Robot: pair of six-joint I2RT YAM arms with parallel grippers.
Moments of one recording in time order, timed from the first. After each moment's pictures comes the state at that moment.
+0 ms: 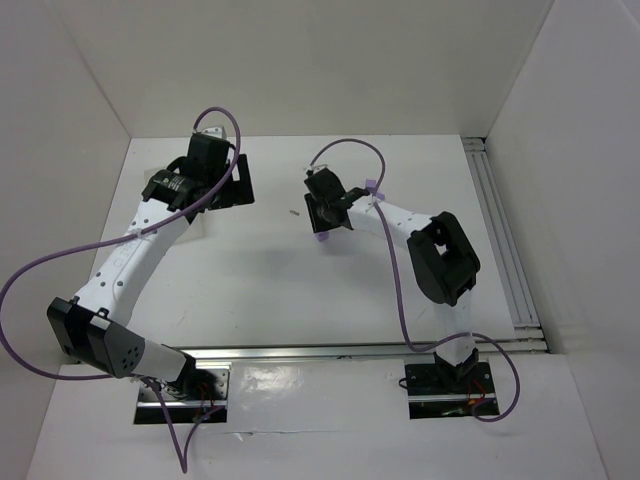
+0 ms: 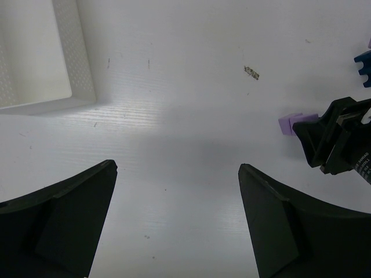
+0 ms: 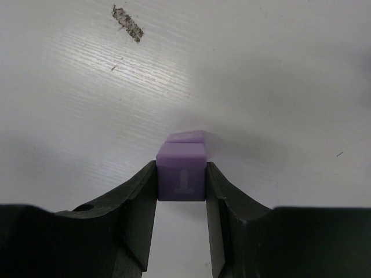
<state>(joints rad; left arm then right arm) -0.34 1.42 1.52 -0.88 -0.28 -0.43 0.66 2.00 1.50 -0.40 0.19 0.29</state>
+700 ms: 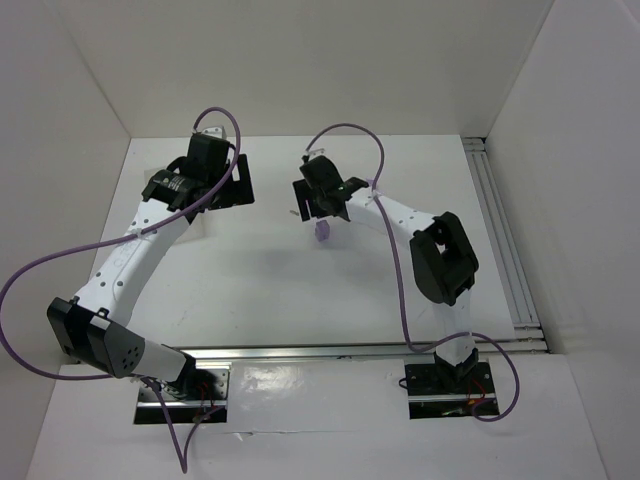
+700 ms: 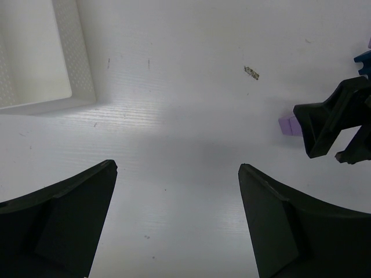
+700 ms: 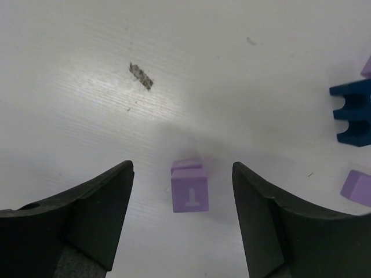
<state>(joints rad) -0.34 1.42 1.52 -0.88 -0.28 -0.43 0.67 2.01 1.61 -0.43 0.25 0.27</state>
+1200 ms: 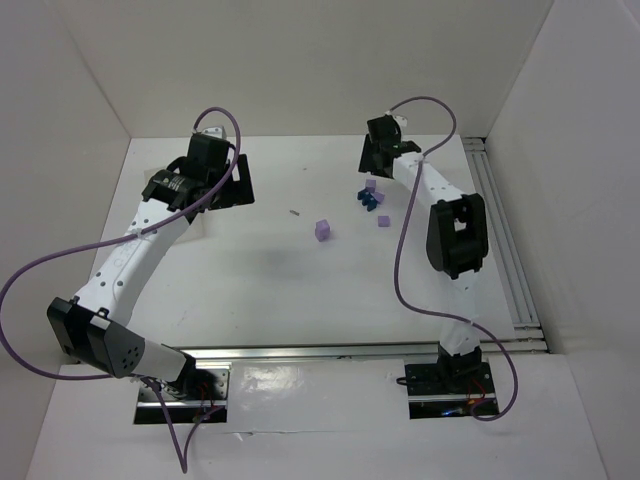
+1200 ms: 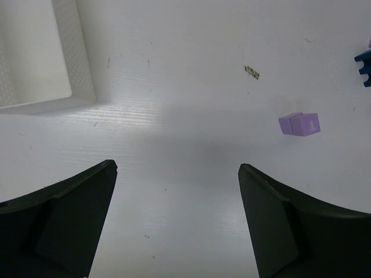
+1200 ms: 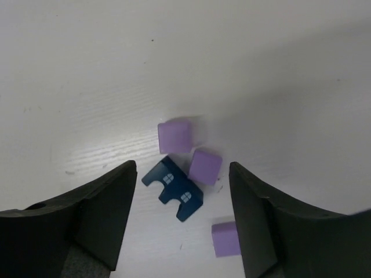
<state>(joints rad) -0.34 1.42 1.52 -0.88 -0.28 -0.43 0.30 2.11 1.82 -0.50 0.32 0.41</state>
